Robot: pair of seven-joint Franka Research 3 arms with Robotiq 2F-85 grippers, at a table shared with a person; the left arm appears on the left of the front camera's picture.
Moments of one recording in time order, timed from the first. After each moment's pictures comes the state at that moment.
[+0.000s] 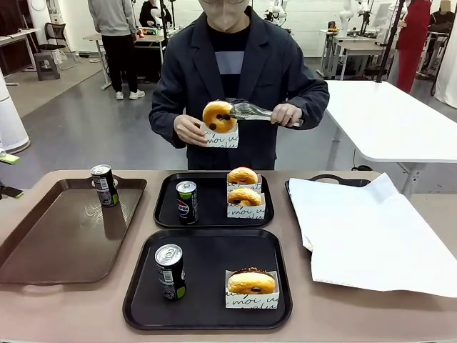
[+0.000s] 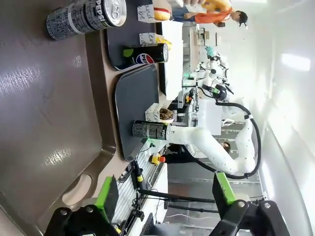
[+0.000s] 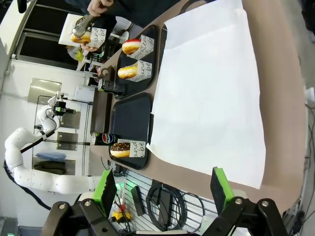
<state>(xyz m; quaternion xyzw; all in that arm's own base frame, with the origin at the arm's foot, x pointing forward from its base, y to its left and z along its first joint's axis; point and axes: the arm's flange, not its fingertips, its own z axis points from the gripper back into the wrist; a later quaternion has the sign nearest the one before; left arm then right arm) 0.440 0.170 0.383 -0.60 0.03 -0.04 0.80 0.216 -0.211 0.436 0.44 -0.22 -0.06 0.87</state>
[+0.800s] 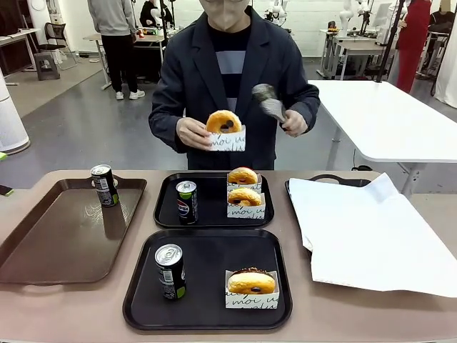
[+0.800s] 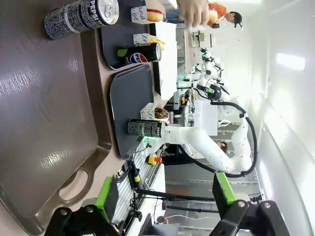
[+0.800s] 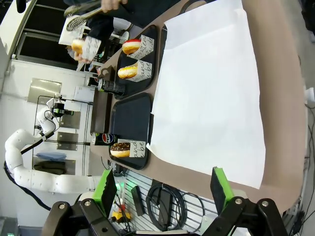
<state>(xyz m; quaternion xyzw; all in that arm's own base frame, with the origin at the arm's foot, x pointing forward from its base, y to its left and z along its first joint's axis) 0.432 0.181 0.390 -0.61 0.02 -0.04 0.79 0.216 -0.211 0.436 0.44 -0.22 -0.06 0.87</state>
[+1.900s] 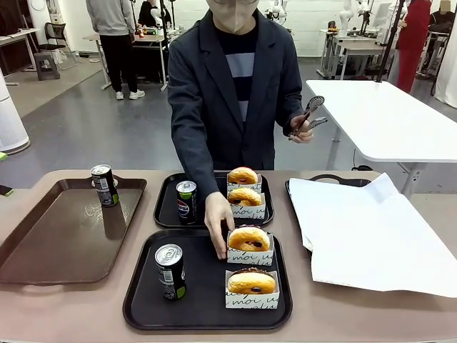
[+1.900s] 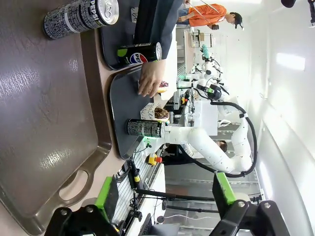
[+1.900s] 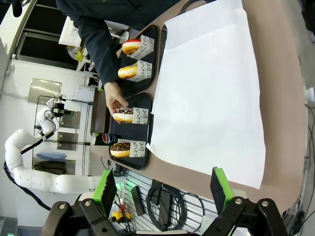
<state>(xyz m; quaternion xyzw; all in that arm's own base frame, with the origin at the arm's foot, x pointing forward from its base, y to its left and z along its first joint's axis) 0.432 0.181 0.390 -0.61 0.02 -0.04 0.79 0.216 -0.211 0.436 0.44 -0.22 -0.06 0.87</state>
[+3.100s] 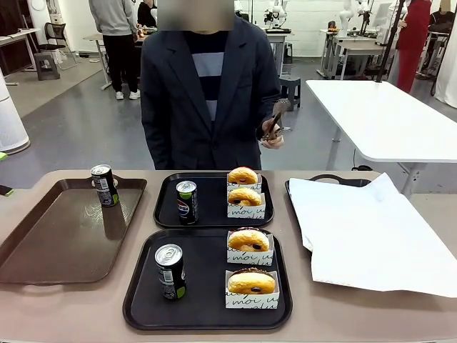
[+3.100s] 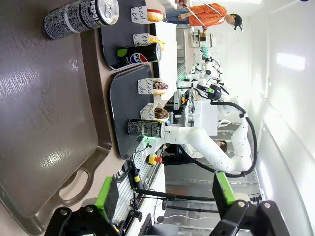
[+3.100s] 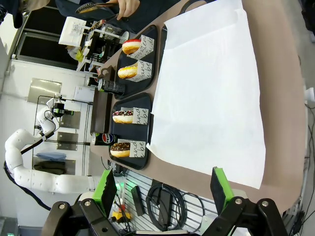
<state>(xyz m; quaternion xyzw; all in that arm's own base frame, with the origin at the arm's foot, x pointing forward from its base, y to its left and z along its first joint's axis) 0.432 0.181 0.390 -0.61 0.02 -0.04 0.79 0.216 -0.211 0.436 0.44 -0.22 -0.06 0.87</state>
